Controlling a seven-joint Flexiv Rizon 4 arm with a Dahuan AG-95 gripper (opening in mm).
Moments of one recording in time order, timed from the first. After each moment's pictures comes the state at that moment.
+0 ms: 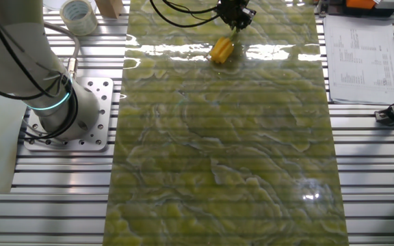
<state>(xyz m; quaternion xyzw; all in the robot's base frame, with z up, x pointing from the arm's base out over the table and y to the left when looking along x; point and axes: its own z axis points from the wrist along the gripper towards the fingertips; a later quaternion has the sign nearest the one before) 0.476 0.284 0.019 -0.49 0.86 0.02 0.11</state>
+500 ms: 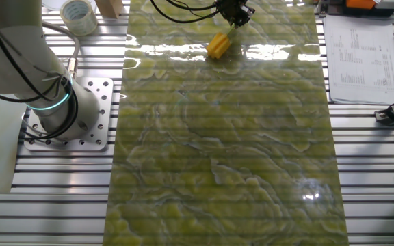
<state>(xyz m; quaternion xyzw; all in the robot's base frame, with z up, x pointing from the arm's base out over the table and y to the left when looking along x) 0.474 0.291 0.022 -0.46 0.88 0.03 0.11</state>
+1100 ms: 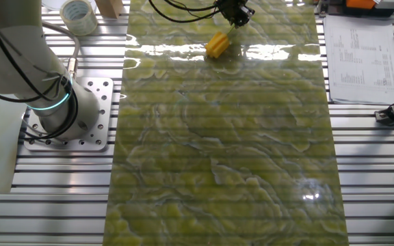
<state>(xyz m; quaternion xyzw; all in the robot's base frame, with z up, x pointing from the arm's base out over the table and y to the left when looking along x) 0.474 0.292 0.026 -0.45 0.89 0.03 0.10</state>
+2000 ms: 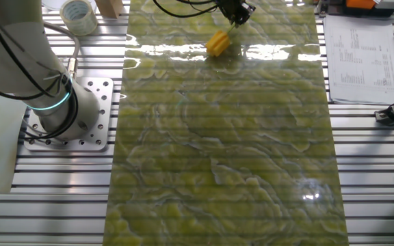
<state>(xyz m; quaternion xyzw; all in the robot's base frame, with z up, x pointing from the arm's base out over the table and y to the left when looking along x) 0.473 0.292 0.029 -0.48 0.87 0.00 0.10</state>
